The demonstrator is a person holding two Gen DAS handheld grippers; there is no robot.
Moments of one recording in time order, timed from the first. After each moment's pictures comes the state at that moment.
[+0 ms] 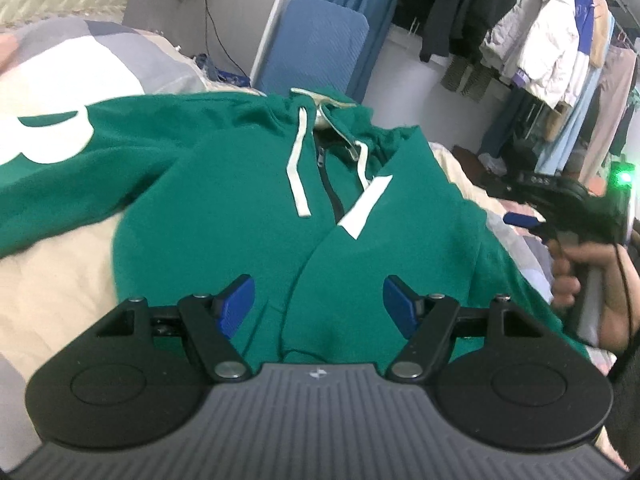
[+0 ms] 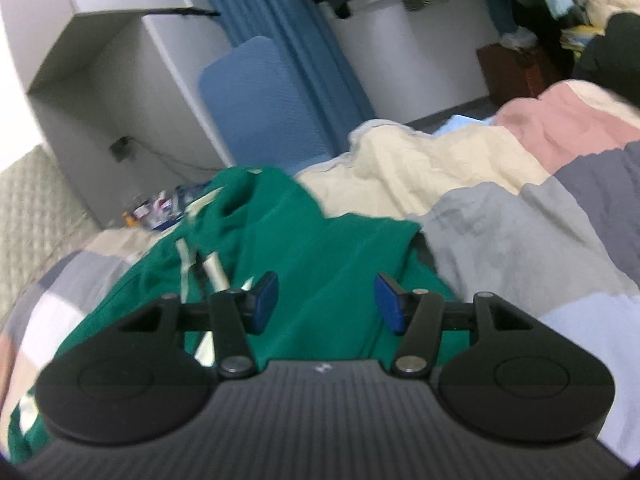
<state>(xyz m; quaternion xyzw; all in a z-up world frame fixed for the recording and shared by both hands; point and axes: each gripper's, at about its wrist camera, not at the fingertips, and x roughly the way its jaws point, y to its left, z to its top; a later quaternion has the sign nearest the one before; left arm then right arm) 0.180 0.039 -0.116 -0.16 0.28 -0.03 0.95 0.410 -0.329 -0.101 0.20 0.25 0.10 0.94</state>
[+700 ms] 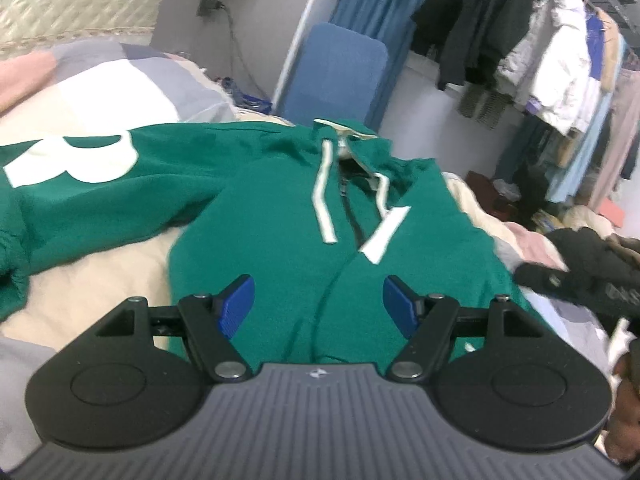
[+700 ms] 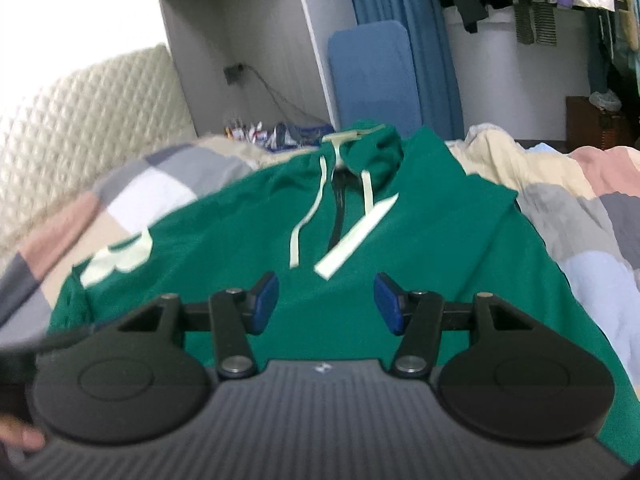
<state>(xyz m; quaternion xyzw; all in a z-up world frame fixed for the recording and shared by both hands) 0.141 0.058 -0.091 -0.17 0.25 0.01 0.95 0.248 -0.236 -0.061 0.06 0.25 0.20 0.94</state>
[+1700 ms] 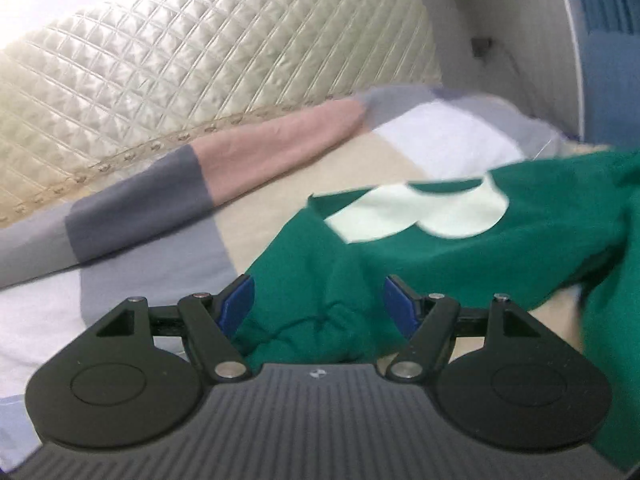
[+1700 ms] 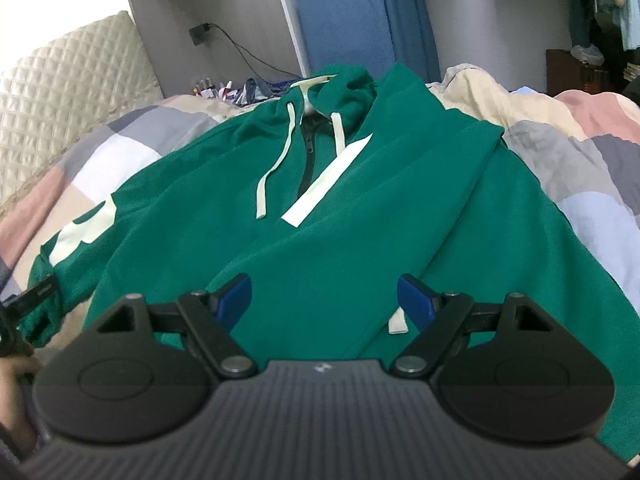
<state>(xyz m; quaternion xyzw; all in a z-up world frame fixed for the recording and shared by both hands) 0.169 0.170 -0.140 0.00 0.23 0.48 0.85 0.272 -0.234 -0.100 0.07 0.32 0.17 0.93</state>
